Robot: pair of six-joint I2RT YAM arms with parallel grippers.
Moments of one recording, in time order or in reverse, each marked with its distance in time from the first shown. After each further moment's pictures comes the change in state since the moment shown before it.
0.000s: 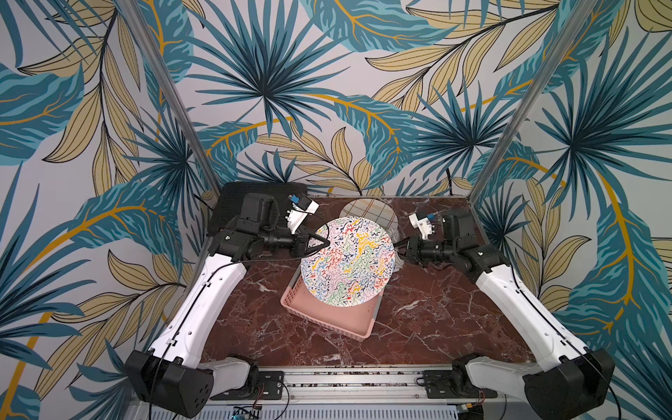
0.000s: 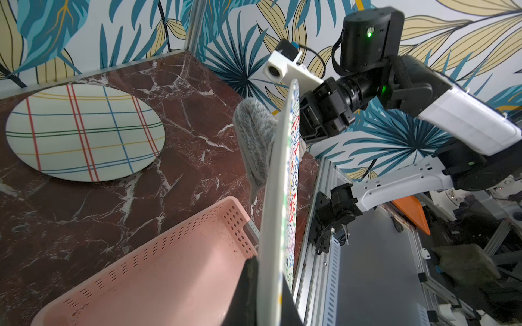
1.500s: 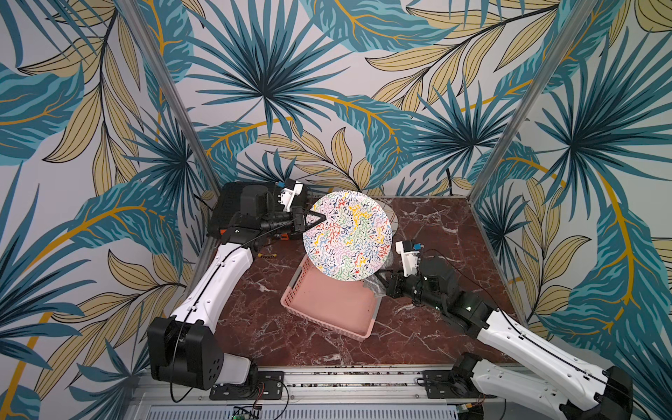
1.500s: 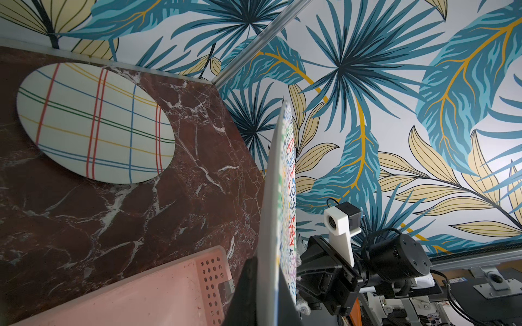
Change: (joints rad) left arm 0.085 0.129 -0.101 0.500 0.041 -0.615; right arm 0.498 -0.281 -0.375 0.346 0.723 -0.105
